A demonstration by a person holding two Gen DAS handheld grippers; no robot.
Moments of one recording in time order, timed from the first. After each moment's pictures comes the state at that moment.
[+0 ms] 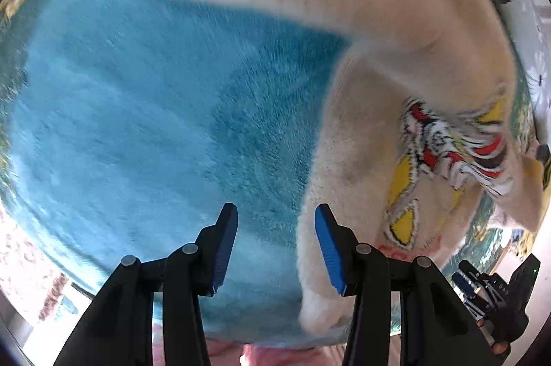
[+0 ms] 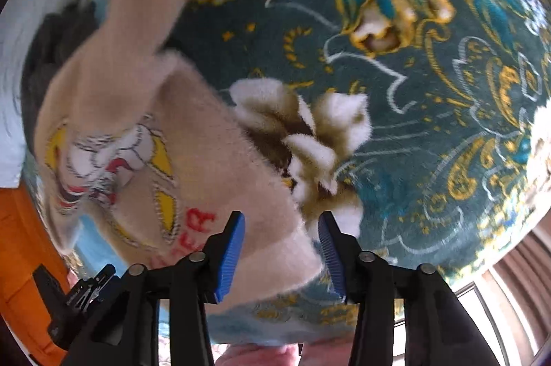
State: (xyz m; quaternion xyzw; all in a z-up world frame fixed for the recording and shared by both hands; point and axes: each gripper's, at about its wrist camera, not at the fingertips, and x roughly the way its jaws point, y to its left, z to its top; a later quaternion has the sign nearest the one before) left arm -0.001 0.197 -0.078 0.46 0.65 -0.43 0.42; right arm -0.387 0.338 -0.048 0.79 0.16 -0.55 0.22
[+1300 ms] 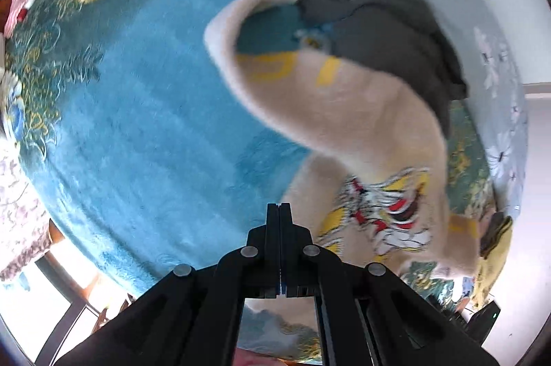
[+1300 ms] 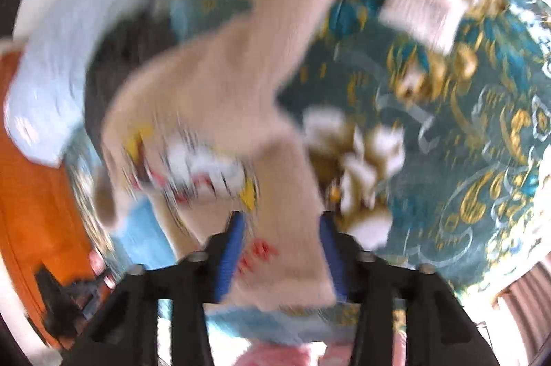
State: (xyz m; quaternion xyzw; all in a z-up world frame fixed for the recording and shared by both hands) left arm 0.031 0.200 0.040 0.34 0.64 -0.45 0.52; right arm -0.425 0.349 0.023 0.75 0.10 -0.57 0.31
